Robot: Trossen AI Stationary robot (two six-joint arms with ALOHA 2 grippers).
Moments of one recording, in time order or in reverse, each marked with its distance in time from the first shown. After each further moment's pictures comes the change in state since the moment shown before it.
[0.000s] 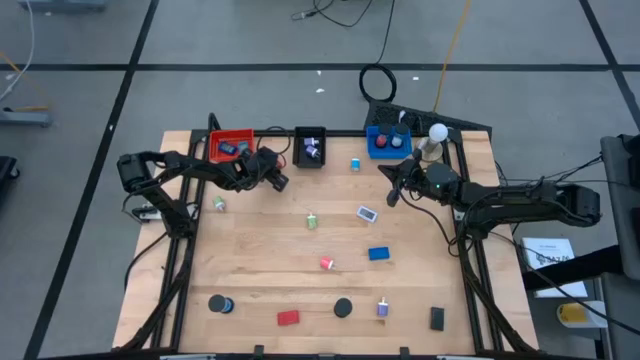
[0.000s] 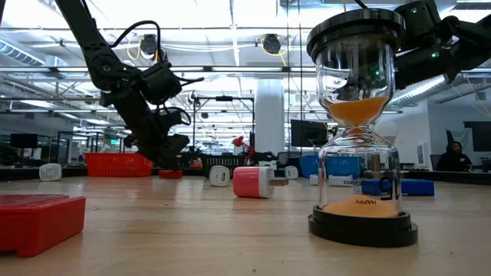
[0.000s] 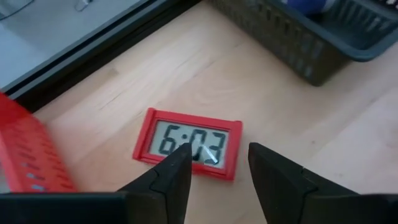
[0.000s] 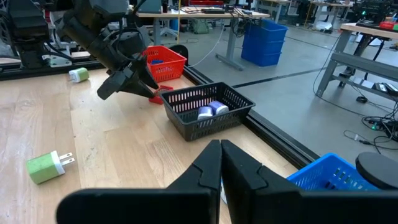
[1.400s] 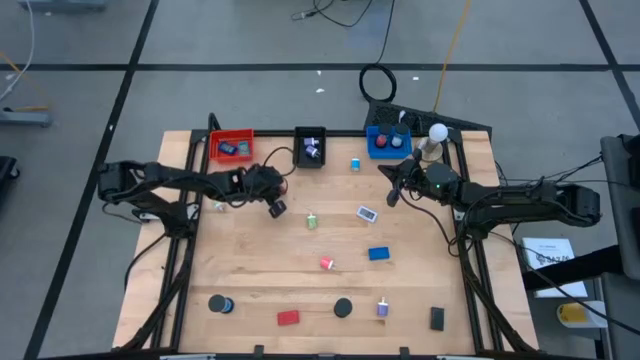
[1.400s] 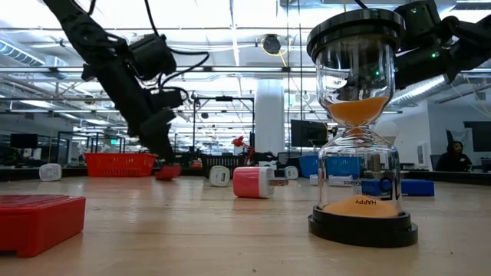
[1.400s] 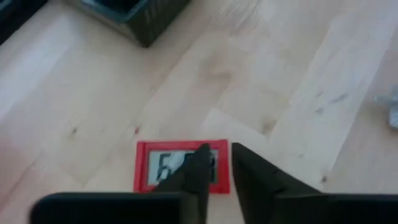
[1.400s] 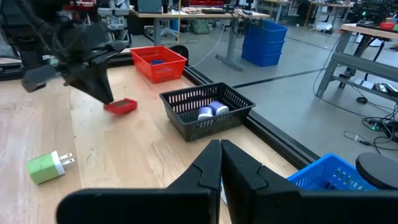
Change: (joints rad) left arm -0.219 -0.181 0.000 -0.237 0.179 0.014; right arm 0.000 0.000 0.000 -0.001 -0.002 -0.001
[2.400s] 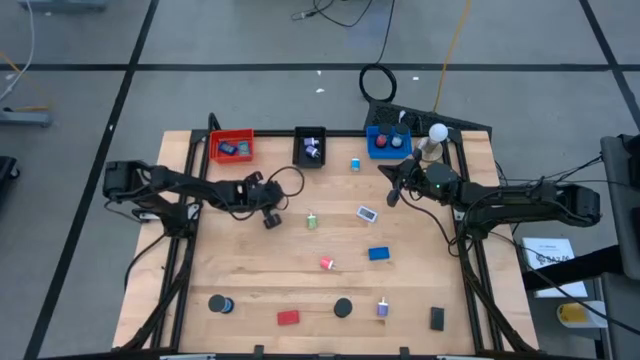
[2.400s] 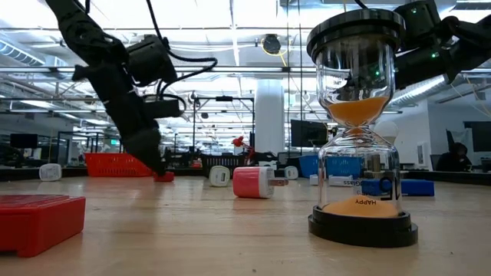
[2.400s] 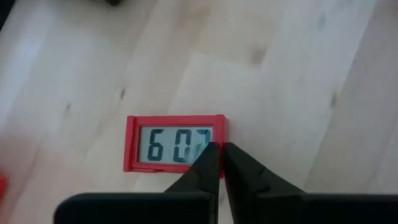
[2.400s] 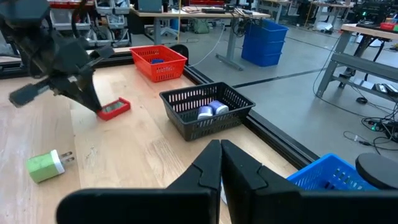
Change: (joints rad) left arm -0.122 0.049 0.001 -0.117 -0.129 0.085; right arm 0.000 0.000 0.000 0.001 0.000 -0.005
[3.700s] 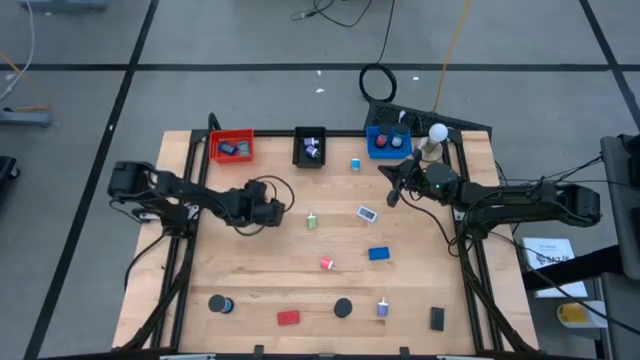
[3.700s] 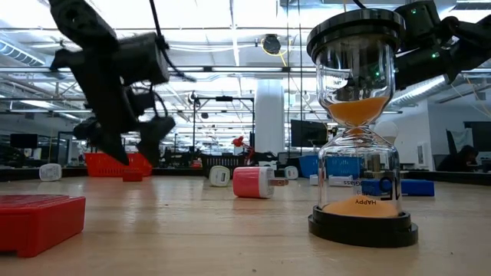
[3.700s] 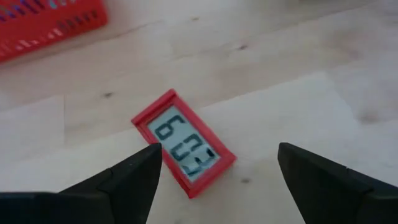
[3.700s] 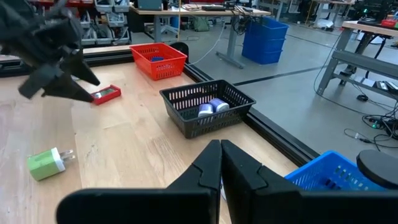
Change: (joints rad) left arm -0.162 0.064 0.058 -0.280 -0.358 -1.061; right arm 0.000 0.000 0.000 -0.011 -0.001 0.006
